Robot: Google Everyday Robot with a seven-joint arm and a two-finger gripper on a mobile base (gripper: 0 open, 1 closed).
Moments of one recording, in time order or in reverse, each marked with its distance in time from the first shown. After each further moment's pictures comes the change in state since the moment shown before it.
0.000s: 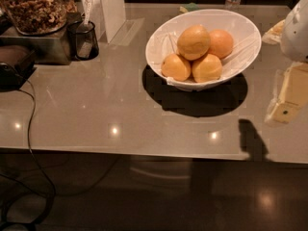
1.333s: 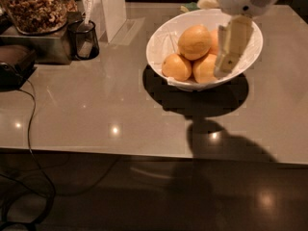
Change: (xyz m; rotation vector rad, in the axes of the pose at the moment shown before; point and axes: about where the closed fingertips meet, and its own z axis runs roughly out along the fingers) arm -0.118 -0.061 0.008 -0.056 -0.214 -0.272
